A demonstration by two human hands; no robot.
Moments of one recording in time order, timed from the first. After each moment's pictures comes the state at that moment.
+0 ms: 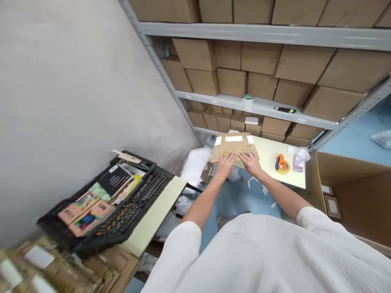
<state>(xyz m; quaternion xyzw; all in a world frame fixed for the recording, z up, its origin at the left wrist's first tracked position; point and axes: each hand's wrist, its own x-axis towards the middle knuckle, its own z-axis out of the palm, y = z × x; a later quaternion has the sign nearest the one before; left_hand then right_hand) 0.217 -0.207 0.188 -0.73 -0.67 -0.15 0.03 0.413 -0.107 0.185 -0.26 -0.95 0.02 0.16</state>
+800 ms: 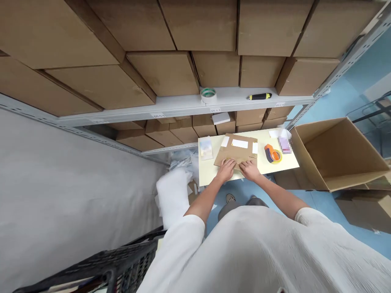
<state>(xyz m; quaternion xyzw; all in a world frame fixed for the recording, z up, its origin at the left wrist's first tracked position) 0.161 -0.025 0.076 -0.87 -0.44 -0.09 -0.18 0.380 -0.052 0.097 -0.50 -0.86 0.09 -0.02</state>
